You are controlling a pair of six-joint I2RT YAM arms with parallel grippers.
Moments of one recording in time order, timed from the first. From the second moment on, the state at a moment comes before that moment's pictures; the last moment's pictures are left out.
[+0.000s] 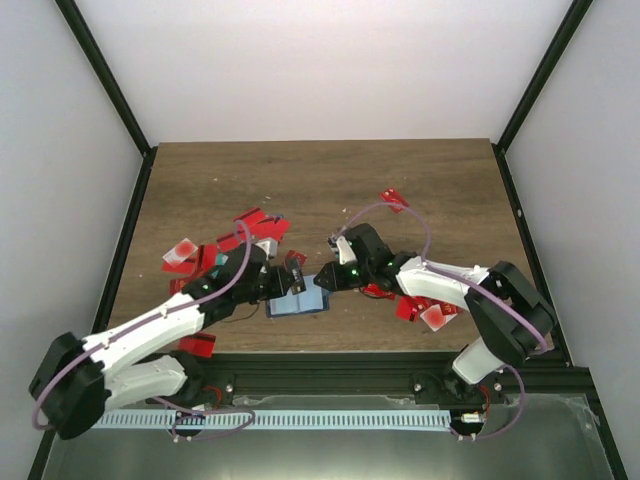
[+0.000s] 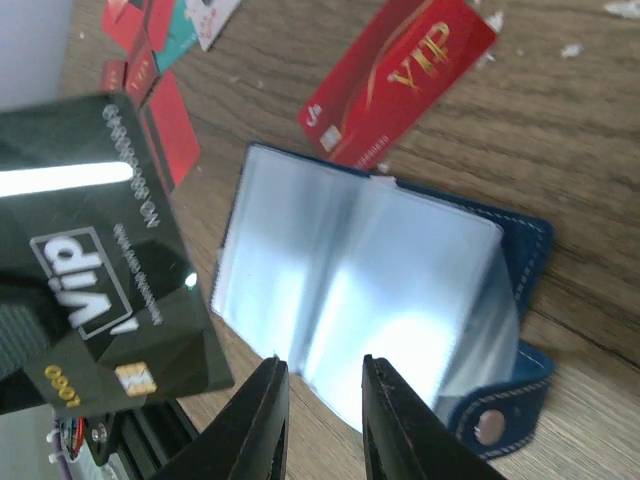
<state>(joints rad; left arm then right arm) -0.77 1.03 0.58 -0.25 0.08 -0.87 0.74 1.54 0.80 -0.04 -0.46 0.59</state>
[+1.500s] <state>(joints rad) -0.64 1.29 0.44 0.07 0.22 -0.68 0.70 1.67 0.61 0.22 -0.53 0.61</state>
